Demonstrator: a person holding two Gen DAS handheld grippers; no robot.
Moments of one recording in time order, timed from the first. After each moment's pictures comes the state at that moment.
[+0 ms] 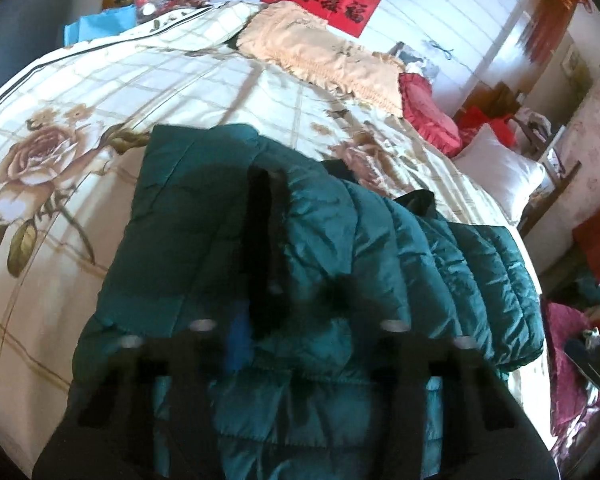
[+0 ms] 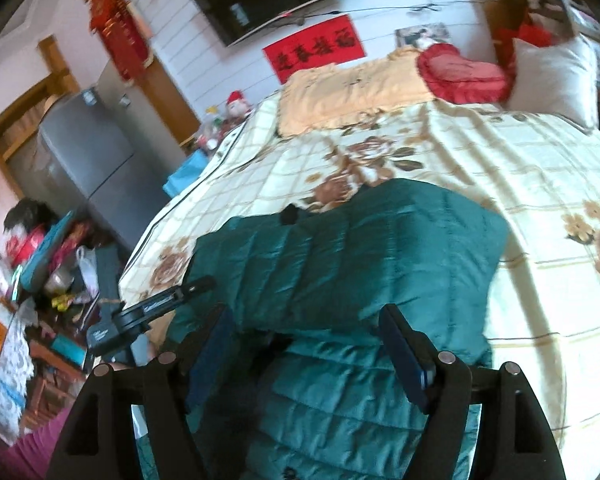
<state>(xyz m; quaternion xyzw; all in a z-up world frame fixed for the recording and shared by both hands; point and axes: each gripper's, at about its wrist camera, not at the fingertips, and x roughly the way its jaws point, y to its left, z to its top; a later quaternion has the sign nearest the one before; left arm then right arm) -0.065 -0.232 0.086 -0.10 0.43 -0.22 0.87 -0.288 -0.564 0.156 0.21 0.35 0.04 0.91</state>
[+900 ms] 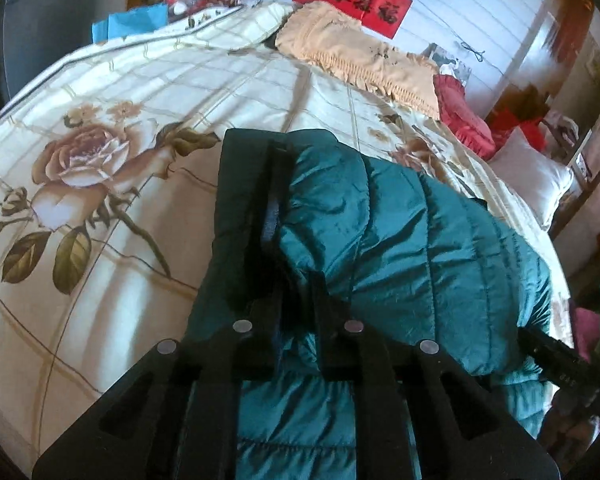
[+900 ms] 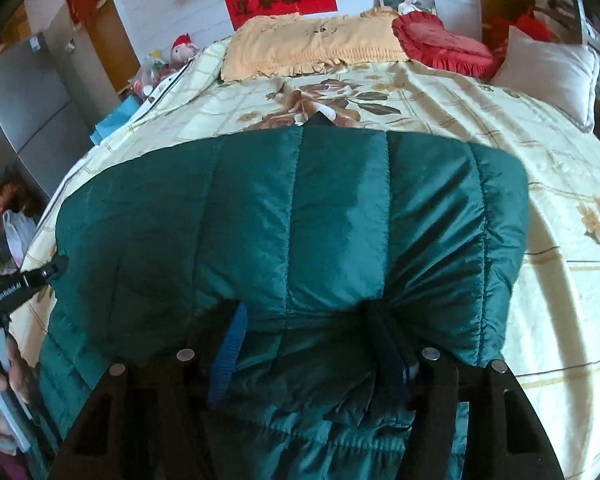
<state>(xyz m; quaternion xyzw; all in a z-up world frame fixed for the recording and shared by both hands) -0.040 -0.185 0.072 -0.09 0.46 -0.17 0.87 -0.199 -0.546 0.062 0.12 0.44 -0.04 0.89</state>
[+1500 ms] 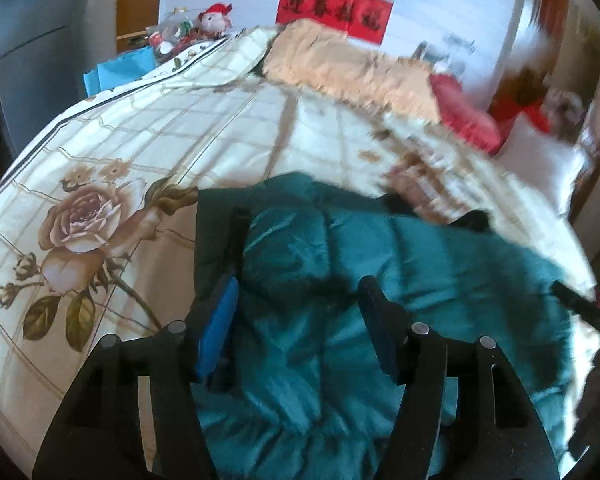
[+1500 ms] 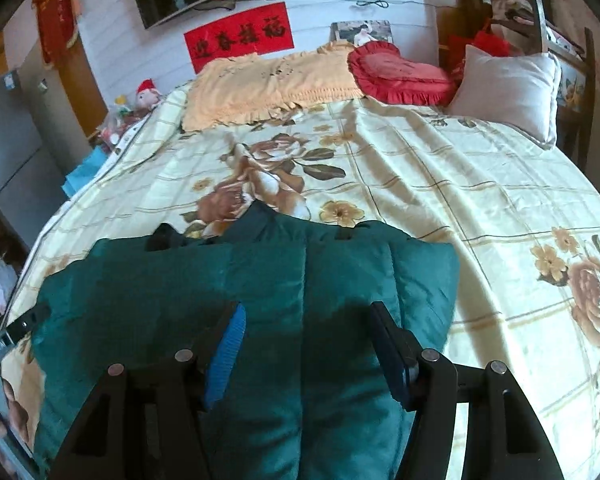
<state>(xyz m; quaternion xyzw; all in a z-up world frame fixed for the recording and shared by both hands) -0.020 -0.227 0.085 -0.01 0.41 -0.14 0.90 -0.173 -0.599 0.095 0.14 0.39 -0.12 0.90</state>
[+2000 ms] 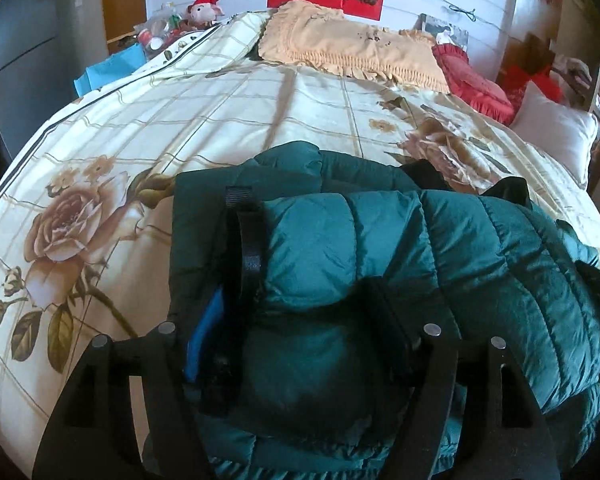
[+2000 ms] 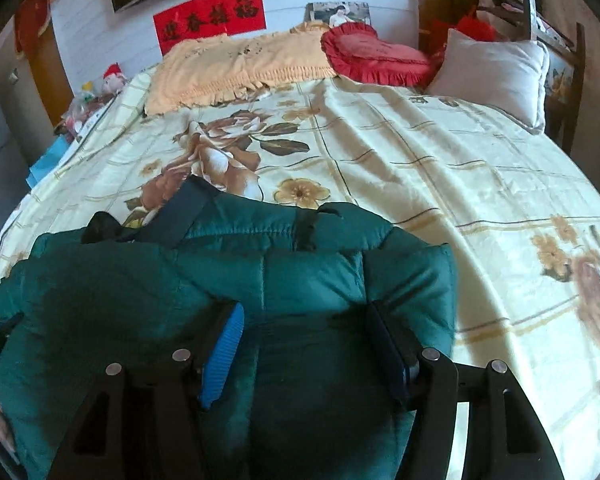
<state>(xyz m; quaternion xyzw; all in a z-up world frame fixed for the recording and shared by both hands) -0.004 -0.239 0.051 0.03 0.42 -0.14 0.90 -0.154 -0.618 0.065 0.12 0.42 -0.16 0.88</state>
